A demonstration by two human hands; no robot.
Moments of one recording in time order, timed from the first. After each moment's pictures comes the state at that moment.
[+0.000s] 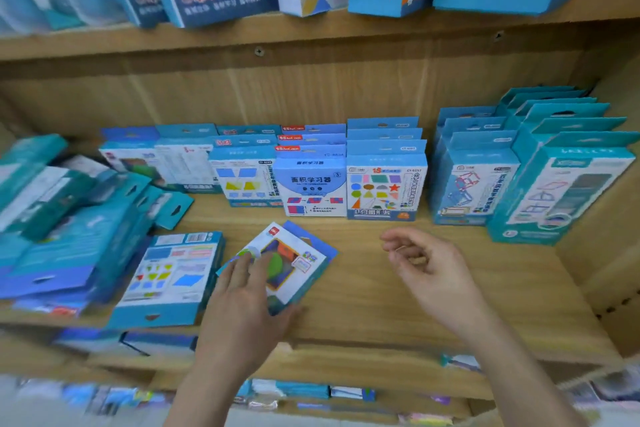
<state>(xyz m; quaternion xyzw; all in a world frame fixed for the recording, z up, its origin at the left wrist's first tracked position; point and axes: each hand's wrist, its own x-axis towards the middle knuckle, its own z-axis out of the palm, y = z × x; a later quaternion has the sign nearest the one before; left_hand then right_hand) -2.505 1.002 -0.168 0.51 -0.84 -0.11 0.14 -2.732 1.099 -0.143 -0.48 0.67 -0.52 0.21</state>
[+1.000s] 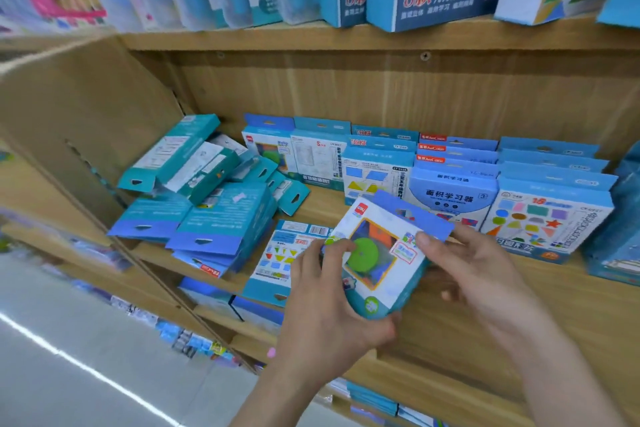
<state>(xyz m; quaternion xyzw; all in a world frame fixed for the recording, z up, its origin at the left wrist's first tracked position) -2.449 0.998 -0.130 0.51 -0.79 -0.18 0.28 -2.629 1.022 -0.096 -0.37 0.60 -0.53 0.47</state>
